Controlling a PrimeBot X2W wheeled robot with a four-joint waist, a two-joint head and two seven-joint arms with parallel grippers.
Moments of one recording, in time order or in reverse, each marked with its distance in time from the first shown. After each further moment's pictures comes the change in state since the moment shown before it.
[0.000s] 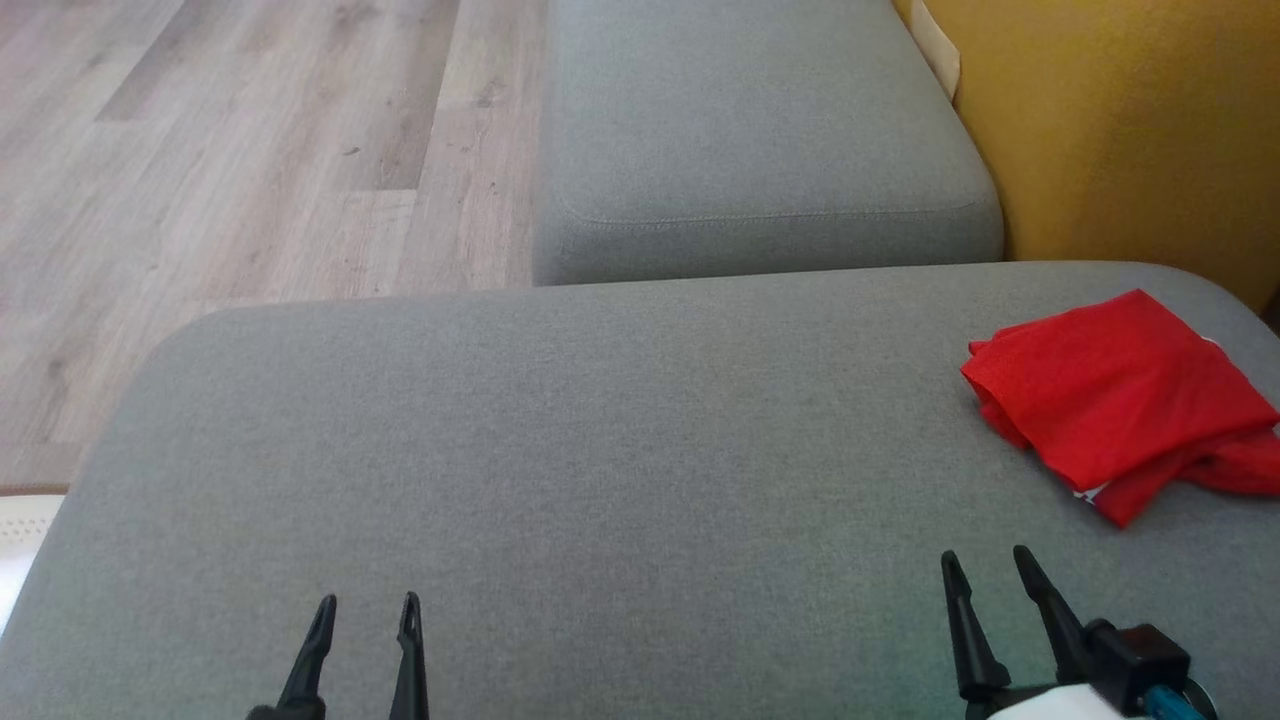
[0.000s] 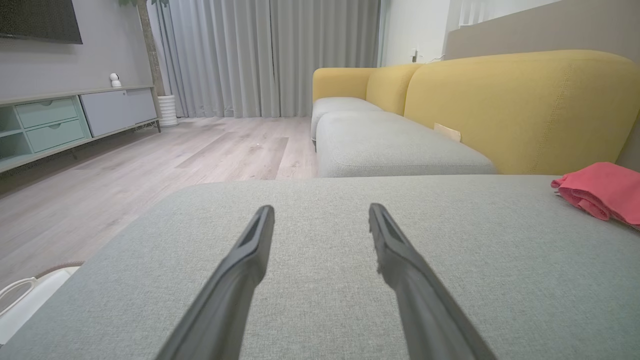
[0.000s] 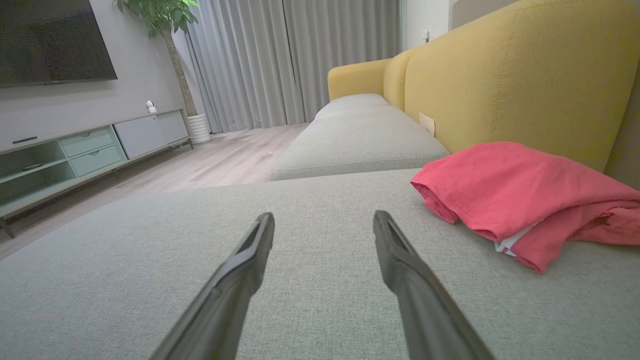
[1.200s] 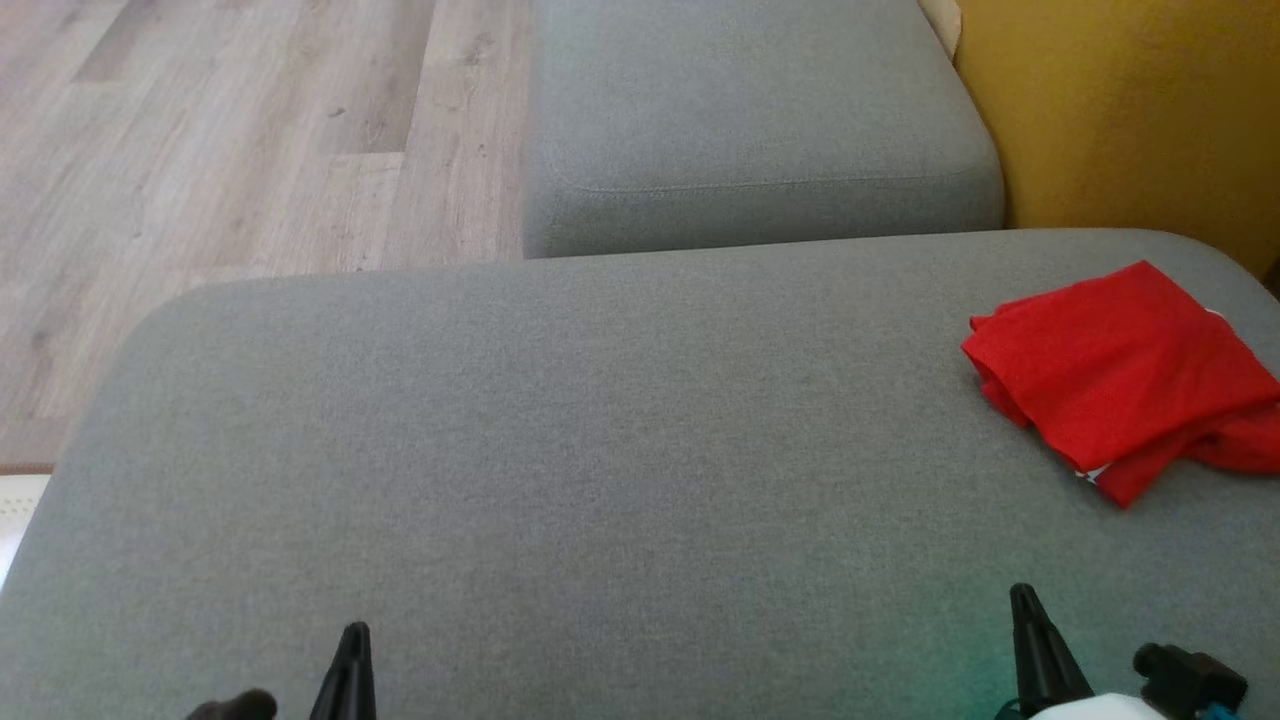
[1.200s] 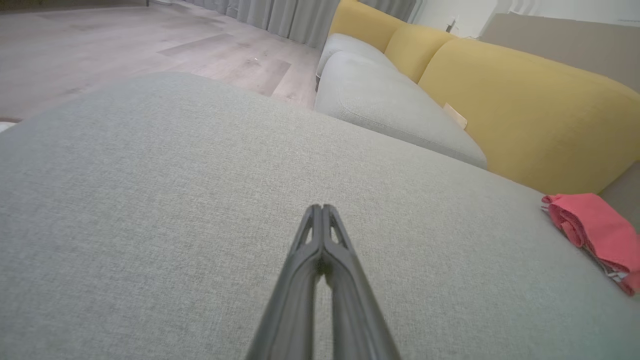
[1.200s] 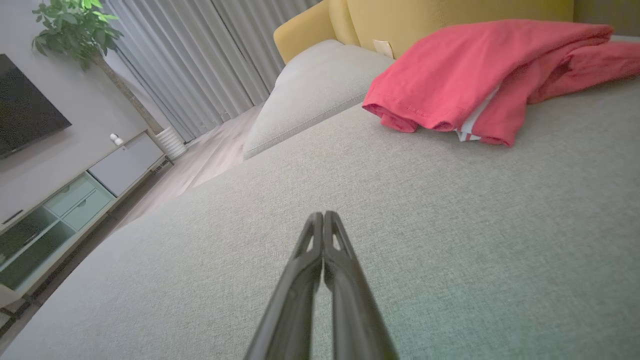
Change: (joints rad) left arm -0.045 0.003 0.019 0.137 -0.350 -0.047 0.064; right arm 0.012 0.007 -0.039 0.062 0.307 0.000 0.082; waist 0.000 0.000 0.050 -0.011
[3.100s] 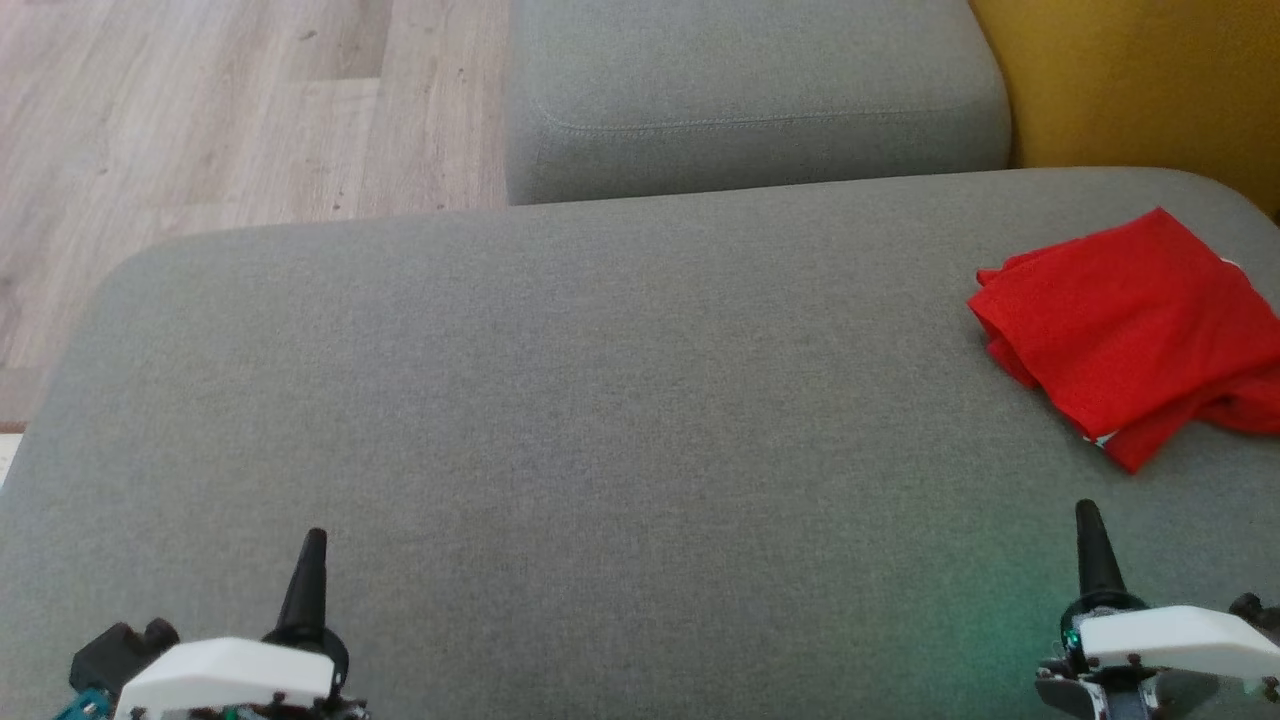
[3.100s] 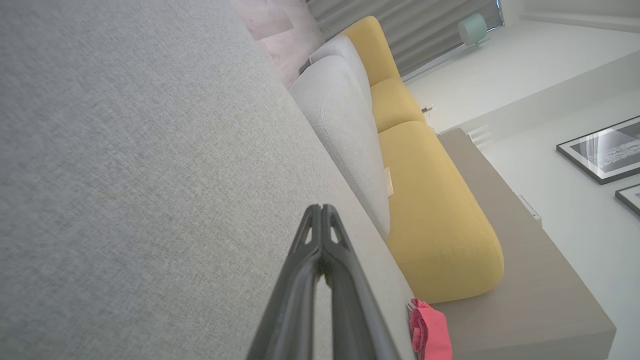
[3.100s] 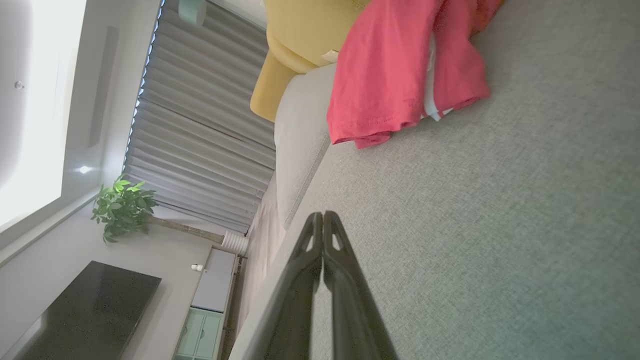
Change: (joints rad) left arm -0.191 0.004 0.102 0.090 -0.705 -0.109 0.142; right arm -0.119 0.009 -0.104 -0.045 0.637 0.000 0.159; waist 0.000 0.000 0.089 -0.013
